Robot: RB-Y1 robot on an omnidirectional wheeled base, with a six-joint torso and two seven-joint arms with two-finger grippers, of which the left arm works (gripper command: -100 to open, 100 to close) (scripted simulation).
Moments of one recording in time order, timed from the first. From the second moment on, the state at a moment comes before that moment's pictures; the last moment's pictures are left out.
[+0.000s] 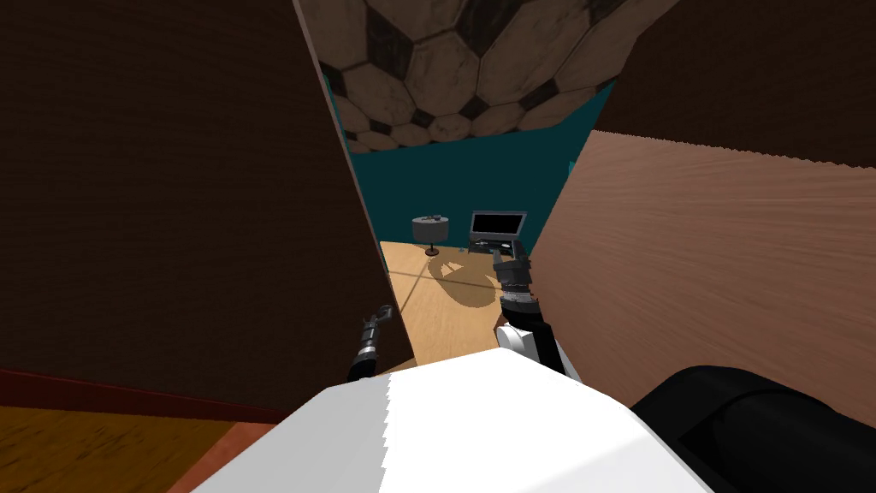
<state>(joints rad) 0.09 0.04 0.11 -0.91 0.08 -0.73 -0.03</state>
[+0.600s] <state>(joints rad) 0.06 0.07 0.16 -0.87 0.11 -0.73 -0.04</state>
